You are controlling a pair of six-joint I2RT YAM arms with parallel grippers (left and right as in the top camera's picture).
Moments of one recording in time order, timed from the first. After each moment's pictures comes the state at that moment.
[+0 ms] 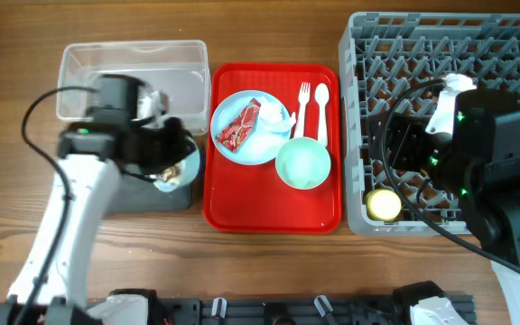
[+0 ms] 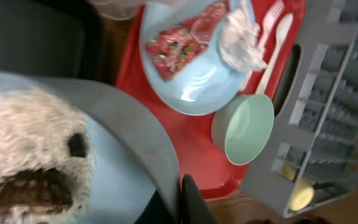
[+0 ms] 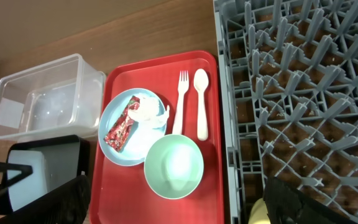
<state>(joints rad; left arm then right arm) -0.06 1.39 1.14 -0.95 0.48 -0.47 0.23 1.05 1.38 -1.08 -0.07 0.41</state>
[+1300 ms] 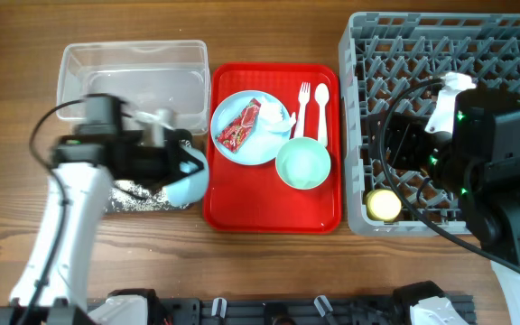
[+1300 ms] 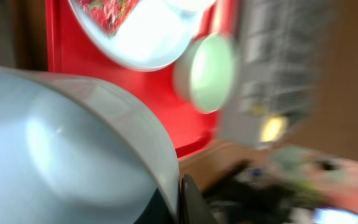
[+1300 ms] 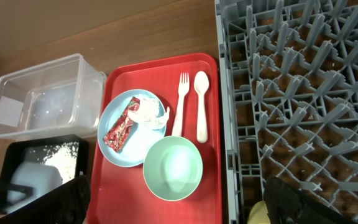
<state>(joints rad) 0.01 1.37 1.03 -1.00 0.73 -0.20 0.23 1.05 1.38 -1.07 -0.07 0.39</state>
